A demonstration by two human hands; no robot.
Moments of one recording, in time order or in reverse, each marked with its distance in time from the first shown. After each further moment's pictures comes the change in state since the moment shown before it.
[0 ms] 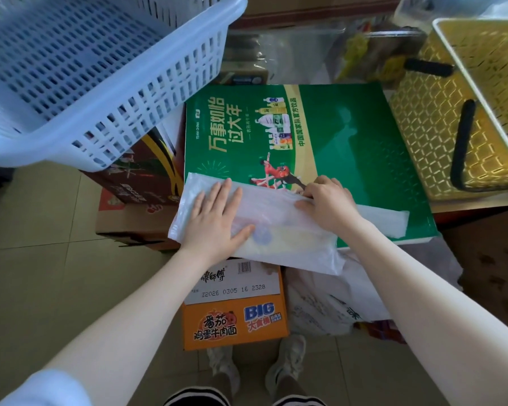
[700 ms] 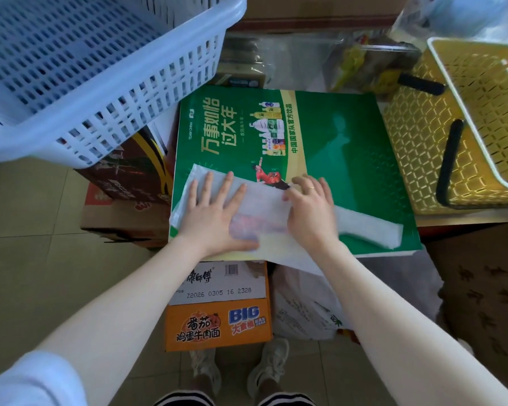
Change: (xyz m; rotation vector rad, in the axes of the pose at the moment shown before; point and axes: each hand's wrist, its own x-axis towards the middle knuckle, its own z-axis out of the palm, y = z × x) left_hand 0.025 0.010 -0.008 0.080 -0.088 0.017; right_hand -0.009 -0.014 0.014 0.056 0.307 -0.066
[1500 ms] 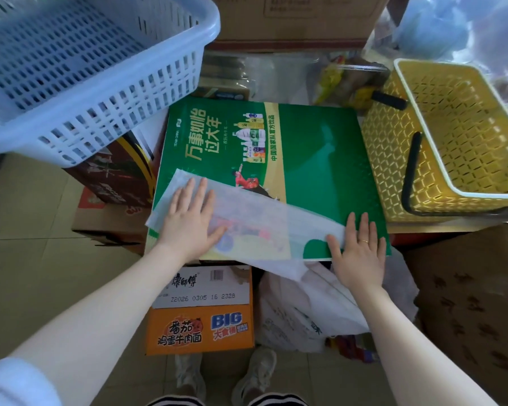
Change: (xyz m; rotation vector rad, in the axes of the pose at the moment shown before) left_hand -0.016 0.018 -0.007 0.065 0.099 -0.095; right_hand -0.078 0.117 -0.018 -0.121 -0.239 0.419
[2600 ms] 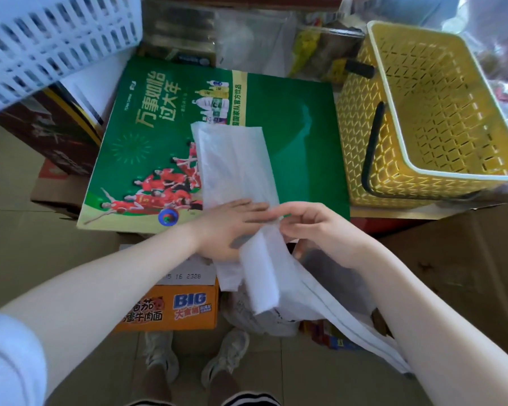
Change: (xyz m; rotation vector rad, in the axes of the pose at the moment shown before) left_hand 0.031 0.120 0.008 -0.336 -0.127 0.737; right_hand 0.006 0.008 -0.085 1.036 -0.822 -0.414
